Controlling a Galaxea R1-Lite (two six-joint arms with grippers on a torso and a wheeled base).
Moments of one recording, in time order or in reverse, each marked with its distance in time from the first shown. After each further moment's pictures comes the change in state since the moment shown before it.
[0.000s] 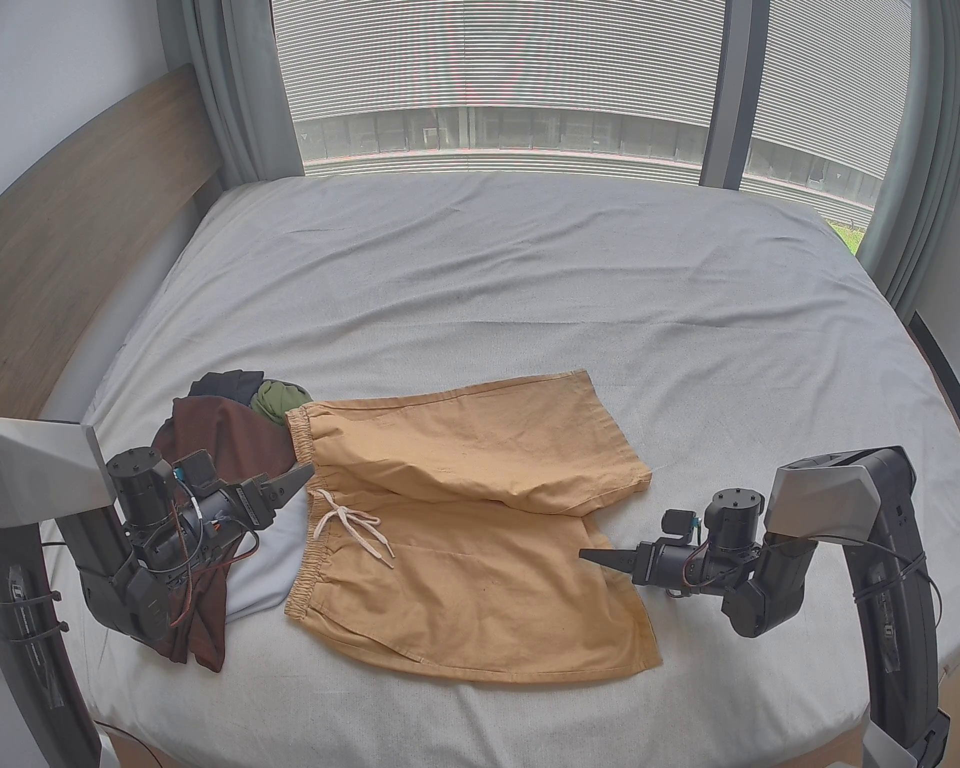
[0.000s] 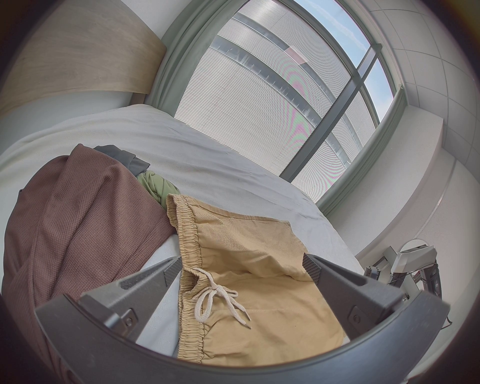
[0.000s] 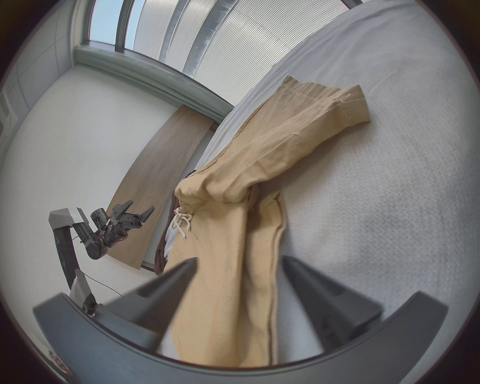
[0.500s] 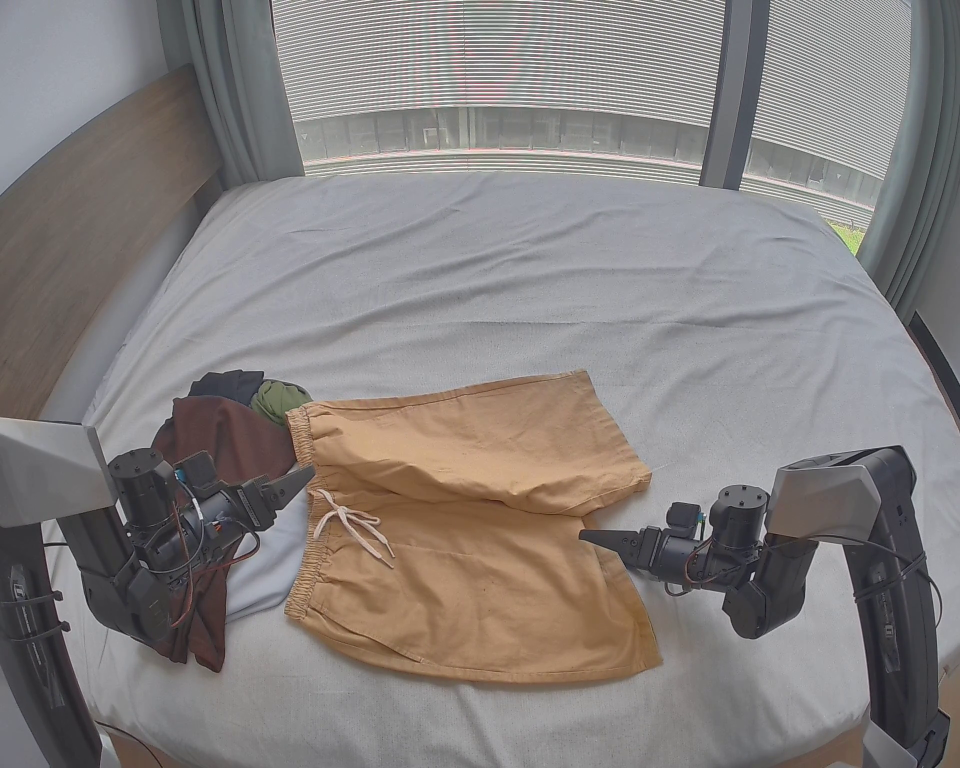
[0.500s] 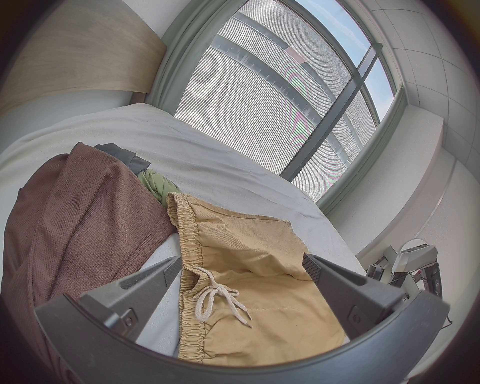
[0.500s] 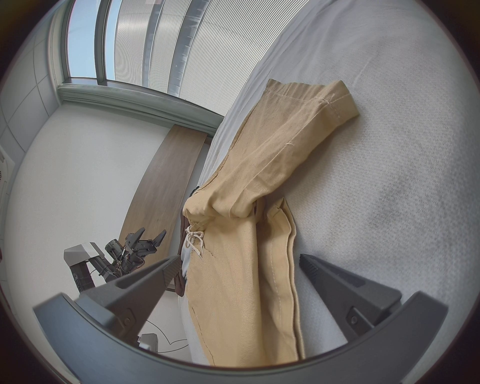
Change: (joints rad) left arm 0.001 0.008 -0.002 -0.001 0.000 0.002; right arm 0.000 -0.002 0.011 -0.095 0.005 0.243
